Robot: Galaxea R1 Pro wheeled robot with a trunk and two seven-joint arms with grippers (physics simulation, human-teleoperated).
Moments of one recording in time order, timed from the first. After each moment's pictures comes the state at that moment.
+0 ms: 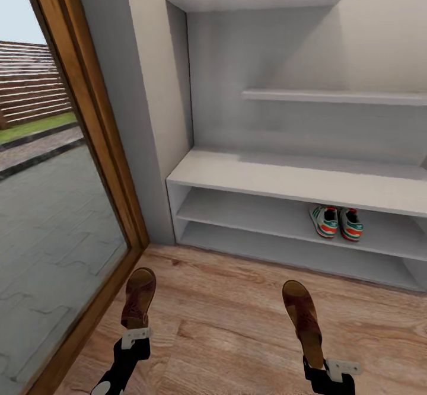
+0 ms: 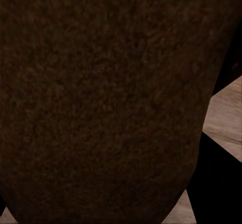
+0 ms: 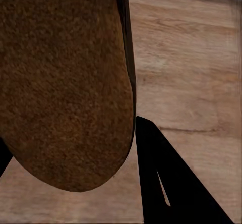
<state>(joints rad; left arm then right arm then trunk) -0.38 -0.10 0.55 -0.46 -0.37 -0.37 -0.21 -0.18 -0.02 -0.34 -0.63 0.19 -0.29 0.04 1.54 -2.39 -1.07</state>
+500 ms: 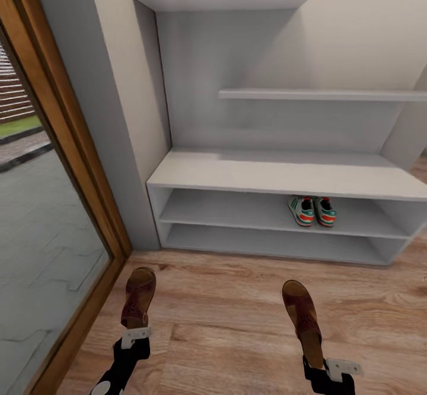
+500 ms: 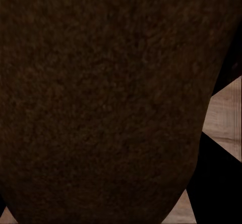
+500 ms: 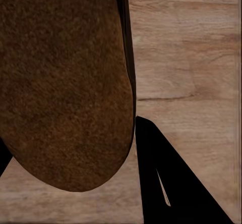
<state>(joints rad) -0.38 -0.10 0.55 -0.47 -0.37 -0.37 -0.21 -0.18 -0.02 -0.34 -0.63 0.19 -0.29 0.04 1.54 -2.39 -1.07</state>
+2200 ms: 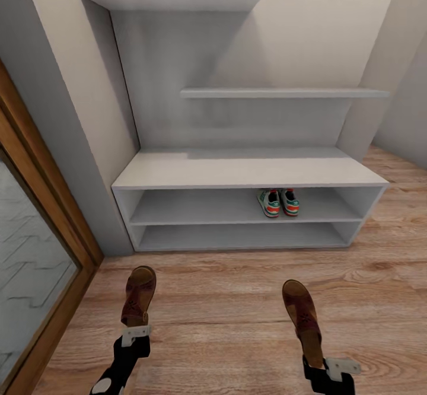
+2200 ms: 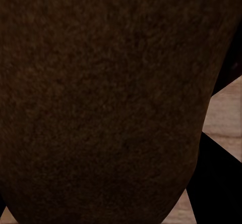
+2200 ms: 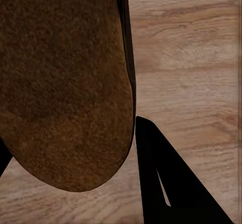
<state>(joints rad) -0.38 -0.10 0.54 -0.47 -0.38 -0.36 -0.20 -0.18 -0.02 -0.34 -0.63 0.19 -0.29 0.04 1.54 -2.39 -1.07</state>
